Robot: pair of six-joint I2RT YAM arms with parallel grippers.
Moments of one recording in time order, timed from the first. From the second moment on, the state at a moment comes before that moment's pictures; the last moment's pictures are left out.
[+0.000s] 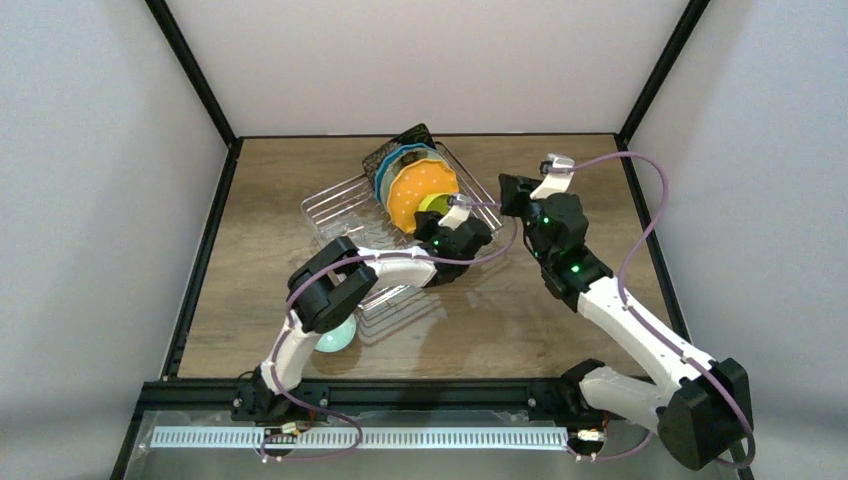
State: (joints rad) left arm -0.95 2.16 1.37 0.15 -1.22 0.12; right arm 0.49 1.06 0.76 0.26 0.30 0.42
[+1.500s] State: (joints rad) left arm -0.92 2.21 1.56 -0.13 -1.19 -0.10; right arm 0.47 1.09 0.87 0.21 0.28 0.40
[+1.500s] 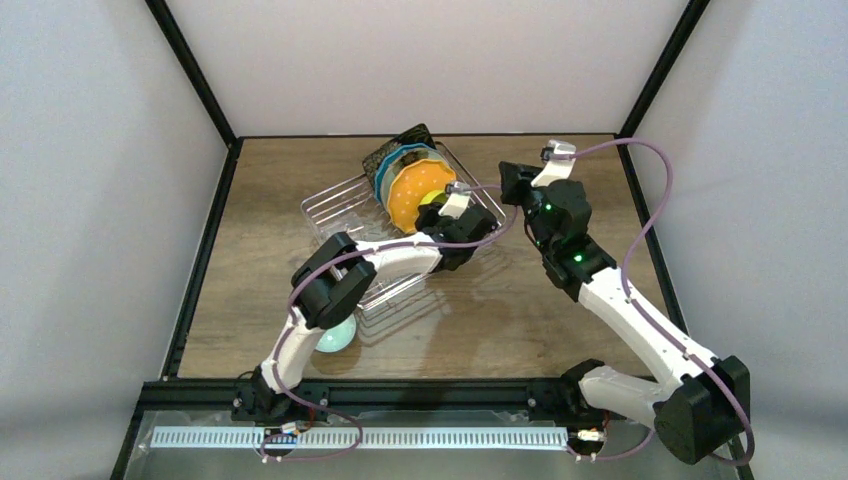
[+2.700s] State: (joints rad) left arm -0.89 1.94 1.73 -0.70 -0.71 -0.55; right arm 0.47 1.10 0.98 0.05 0.32 0.36
